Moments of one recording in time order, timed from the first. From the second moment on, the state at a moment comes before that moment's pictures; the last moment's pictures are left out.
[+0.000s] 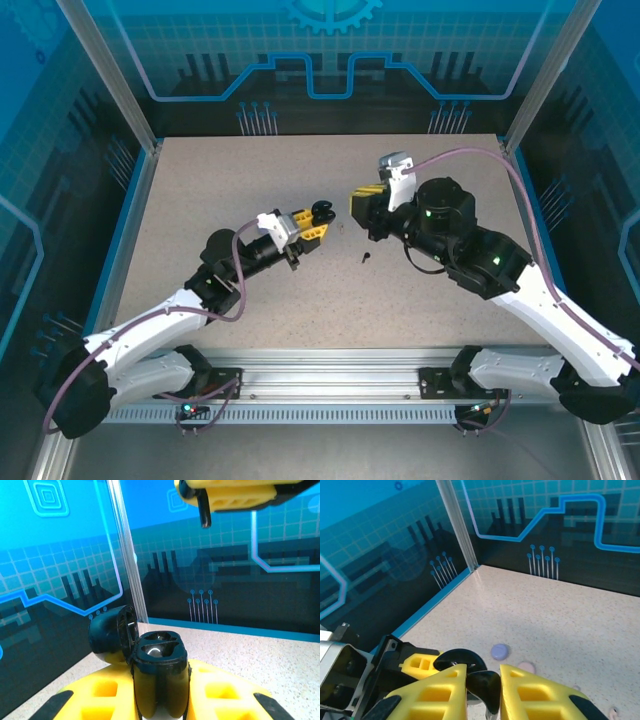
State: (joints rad) left arm -0.65 1.05 0.60 0.61 0.33 0.12; right arm 0.86 1.08 1.36 -0.53 0.13 0.30
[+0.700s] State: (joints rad) left arm -0.67 1.06 0.65 0.62 0.32 0.10; right arm 0.92 1.17 1.34 -0.42 0.10 0.31
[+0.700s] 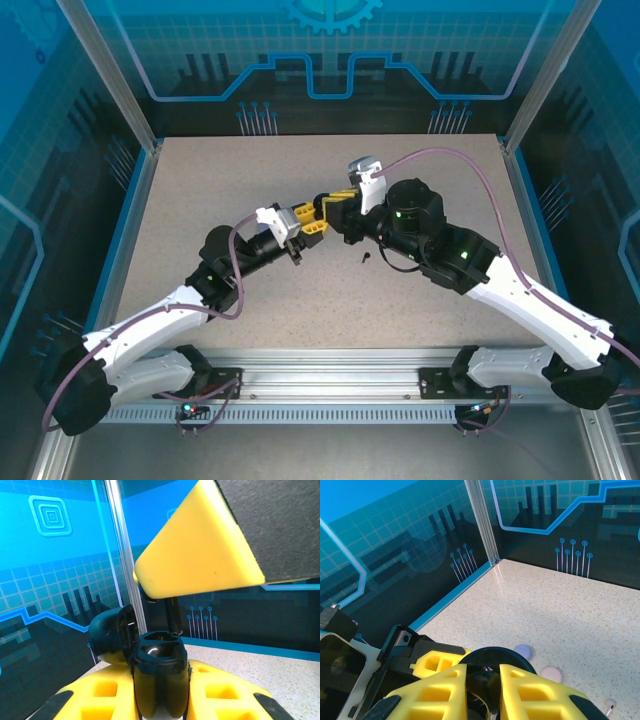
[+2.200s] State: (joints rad) left arm -0.67 1.07 0.63 0.62 0.28 0.07; right arm 0.84 1.18 1.53 -0.51 0.10 0.40
